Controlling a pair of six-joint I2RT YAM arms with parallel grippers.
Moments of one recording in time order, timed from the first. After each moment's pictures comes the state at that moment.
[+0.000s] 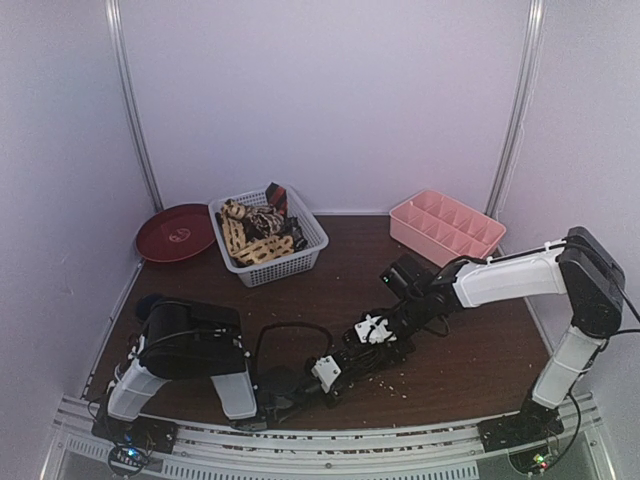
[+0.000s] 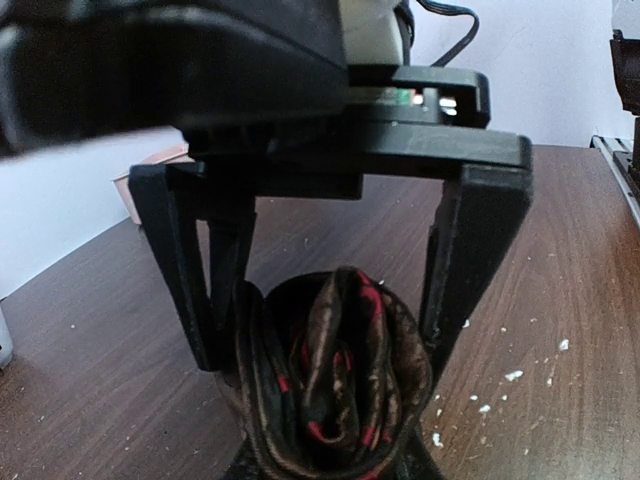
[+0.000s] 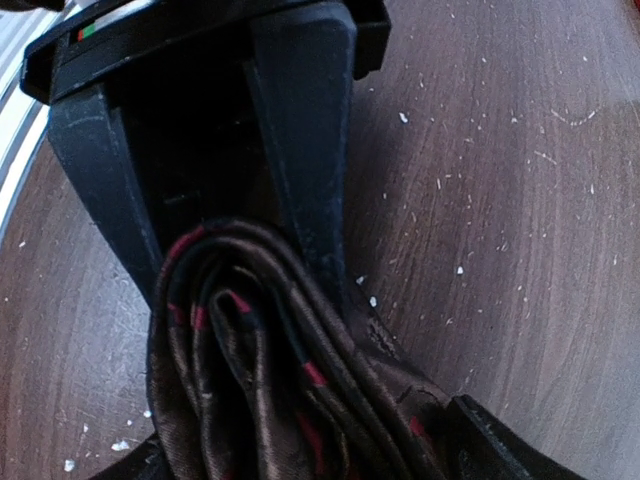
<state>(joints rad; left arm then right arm) -1.35 2.34 0.73 1.56 -0.33 0.17 0.79 1.70 0.95 -0.37 -0.45 -1.04</state>
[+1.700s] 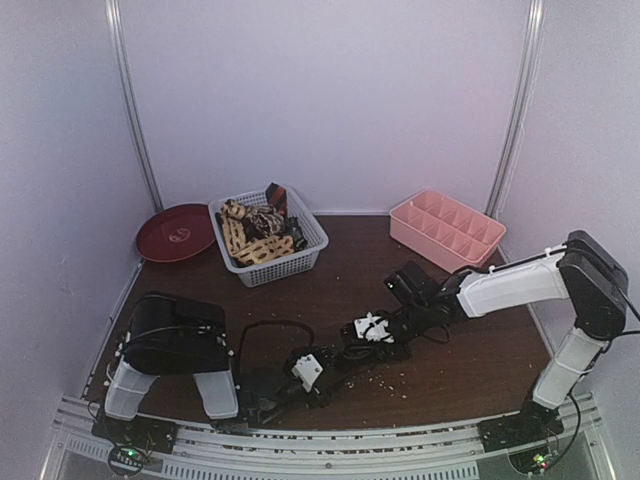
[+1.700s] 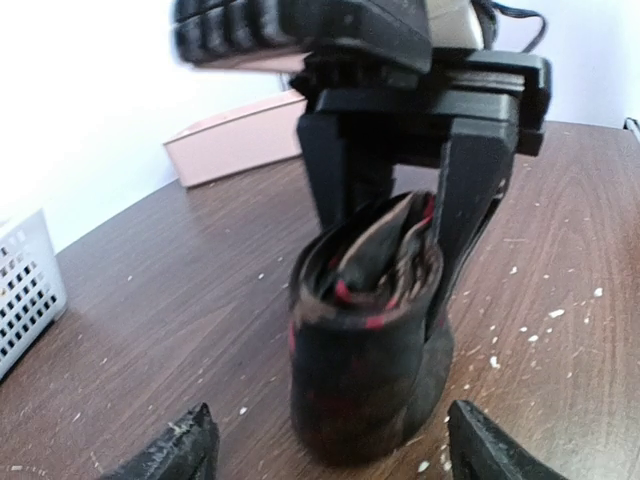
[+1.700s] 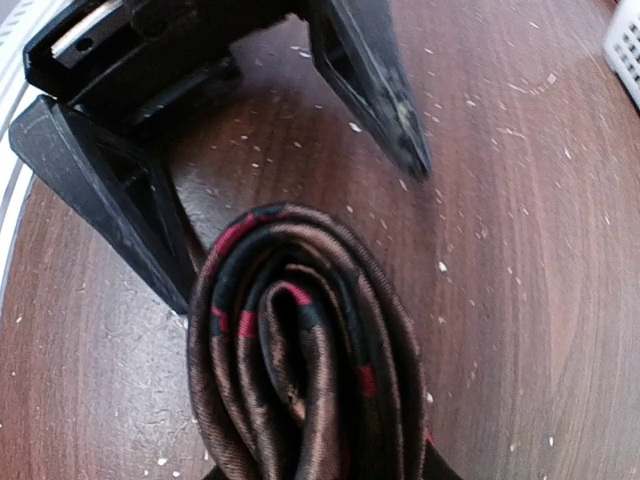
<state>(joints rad) -1.35 2.25 0.58 1.56 -0.44 0.16 0.81 1.67 0.86 -0.21 -0.46 -0.82</state>
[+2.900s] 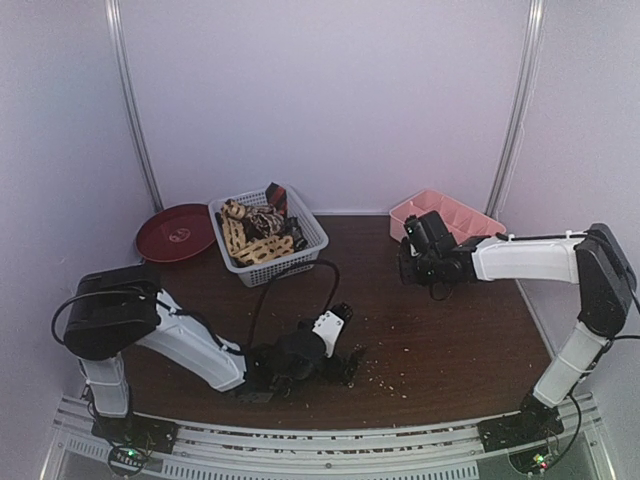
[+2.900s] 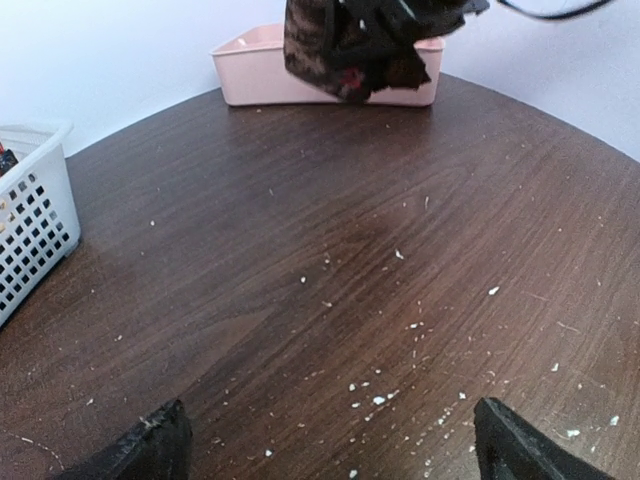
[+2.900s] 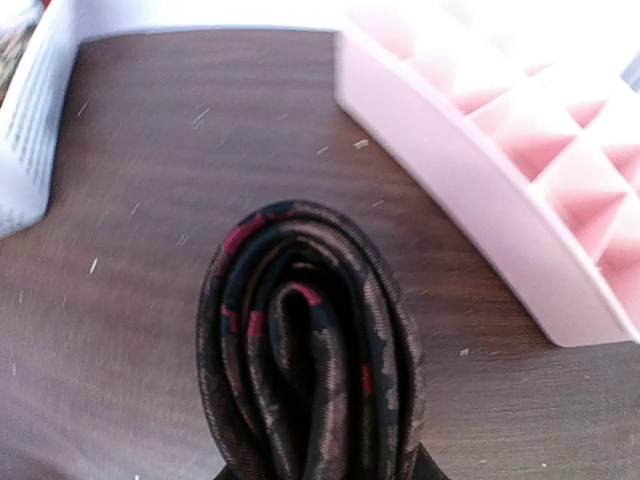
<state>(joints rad) -1.31 1.94 0.83 0.72 -0.56 -0.21 0.62 1.65 1.03 -0.20 0.40 0.32</state>
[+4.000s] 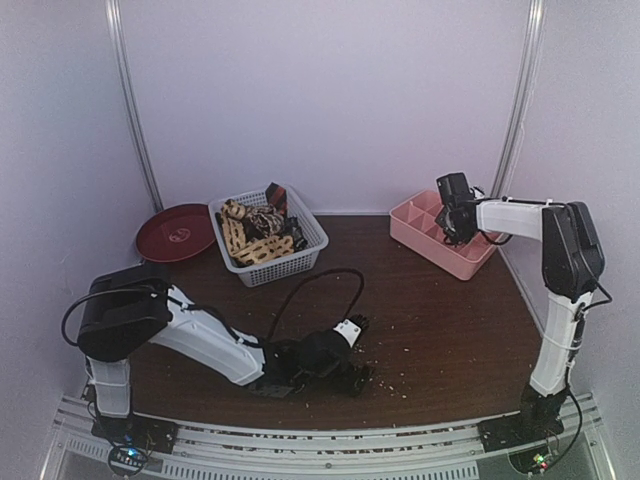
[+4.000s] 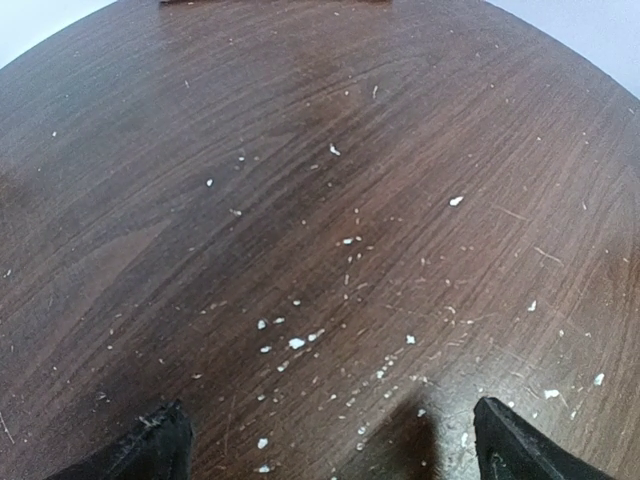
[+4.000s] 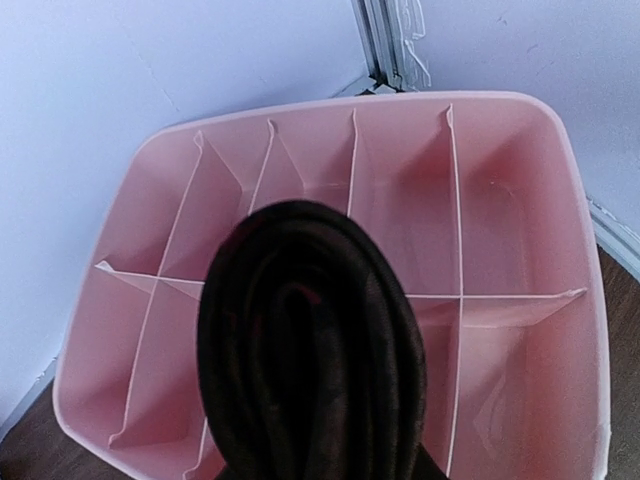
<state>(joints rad) -1.31 2.00 1.00 0.35 -0.38 -0.38 0.25 1.95 1.46 -0.28 0.58 0.85</state>
